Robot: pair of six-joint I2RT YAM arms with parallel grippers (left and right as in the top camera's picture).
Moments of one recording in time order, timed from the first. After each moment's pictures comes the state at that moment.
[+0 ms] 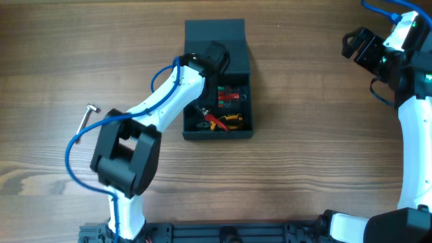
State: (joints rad) left arm -0.51 2.02 1.56 -0.98 -0.19 -0.49; right arm -0.25 1.47 1.38 -0.66 -0.25 0.31
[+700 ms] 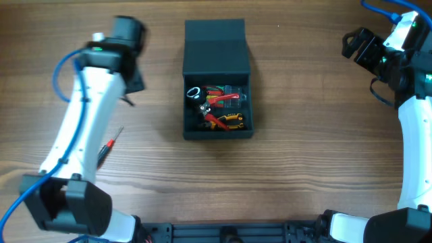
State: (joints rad) left arm -0.11 1.68 1.57 -1.24 -0.43 -0.42; right arm -0.25 1.47 1.38 -0.66 -0.25 0.31
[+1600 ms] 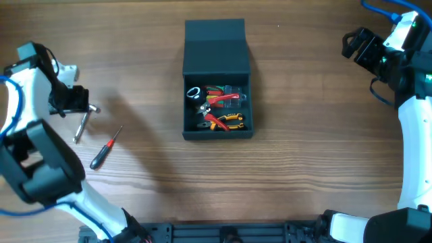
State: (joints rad) left arm 0.43 1.98 1.51 -1.01 -0.05 0.38; right arm -0.25 1.47 1.38 -0.66 -0.25 0.31
